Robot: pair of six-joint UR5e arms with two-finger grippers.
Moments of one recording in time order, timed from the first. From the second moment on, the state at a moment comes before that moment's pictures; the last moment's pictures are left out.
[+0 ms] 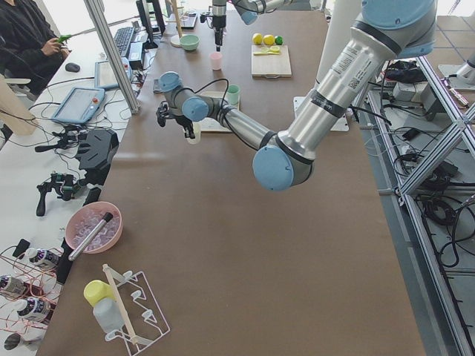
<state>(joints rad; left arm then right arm) -0.93 -2.25 -1.42 -1.66 -2.32 -1.05 0.97 -1.22 1.77 -1.40 2.27 0.96</state>
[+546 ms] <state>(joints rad) -0.82 -2.37 -1.32 -1.77 -2.23 -1.27 0.98 -1.22 1.77 -1.40 2.27 0.96</state>
